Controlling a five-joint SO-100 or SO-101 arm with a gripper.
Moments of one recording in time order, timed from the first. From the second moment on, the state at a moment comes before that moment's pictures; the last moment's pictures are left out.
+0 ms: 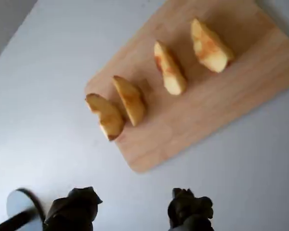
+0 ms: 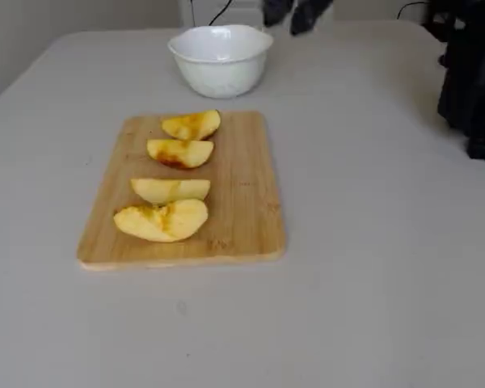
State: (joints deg) arm -24.6 113.6 94.7 77.3 -34.5
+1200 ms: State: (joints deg) arm -25.8 24.6 1.9 101.7 -36.7
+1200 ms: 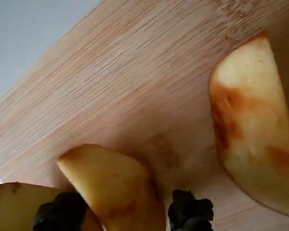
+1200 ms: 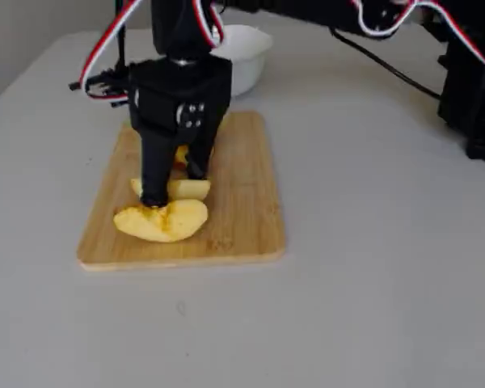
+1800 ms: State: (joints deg) arm -24.7 23.2 -2.5 101.7 -35.9
